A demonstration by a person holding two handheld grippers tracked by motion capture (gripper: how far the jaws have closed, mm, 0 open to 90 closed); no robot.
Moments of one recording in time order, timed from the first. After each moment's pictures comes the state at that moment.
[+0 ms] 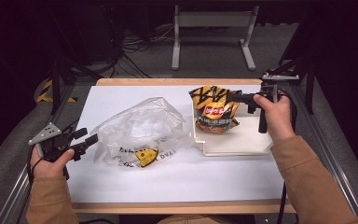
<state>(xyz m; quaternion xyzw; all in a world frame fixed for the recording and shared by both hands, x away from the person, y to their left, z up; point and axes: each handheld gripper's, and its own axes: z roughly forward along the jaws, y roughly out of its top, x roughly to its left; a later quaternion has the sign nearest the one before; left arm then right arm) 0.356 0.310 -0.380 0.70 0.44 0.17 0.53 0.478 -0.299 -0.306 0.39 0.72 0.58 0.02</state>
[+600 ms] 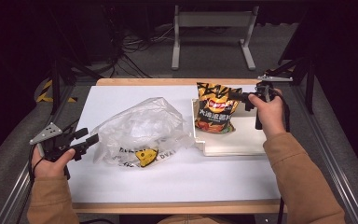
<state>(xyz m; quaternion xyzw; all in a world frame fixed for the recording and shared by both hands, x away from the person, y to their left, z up) 0.360 0.307 -0.382 0.70 0.44 0.16 0.54 0.506 -0.304 -0.336 0.43 0.72 0.54 0.10</state>
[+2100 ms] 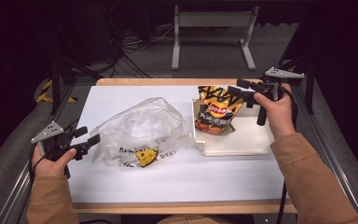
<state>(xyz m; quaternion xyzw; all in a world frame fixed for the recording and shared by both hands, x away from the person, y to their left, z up) 0.357 0.303 -0.372 0.71 0.43 0.17 0.53 0.479 -0.298 -0.292 0.35 0.70 0.61 0.14</state>
